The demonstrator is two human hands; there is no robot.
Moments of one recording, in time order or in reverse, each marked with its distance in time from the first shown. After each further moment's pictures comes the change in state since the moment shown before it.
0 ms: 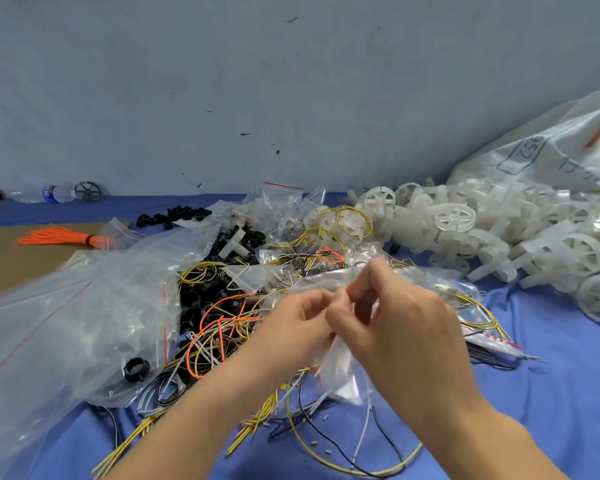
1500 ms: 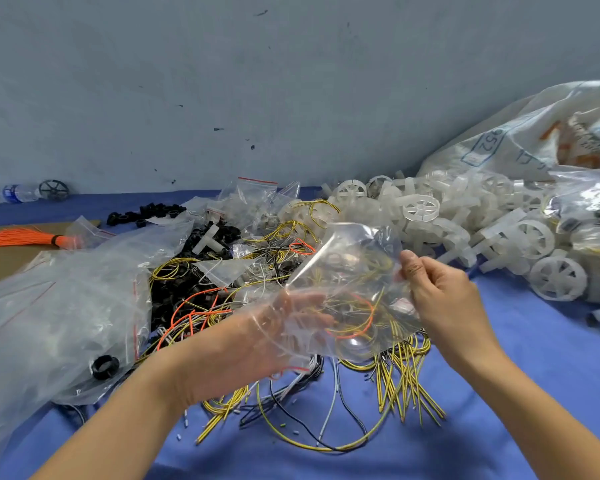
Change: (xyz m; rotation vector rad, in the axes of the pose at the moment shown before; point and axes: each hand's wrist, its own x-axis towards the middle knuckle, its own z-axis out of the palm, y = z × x) left_hand -0.009 0.002 -0.015 -0.131 -0.616 -0.198; right_hand 0.003 0.113 -0.013 0.271 -0.076 0.463
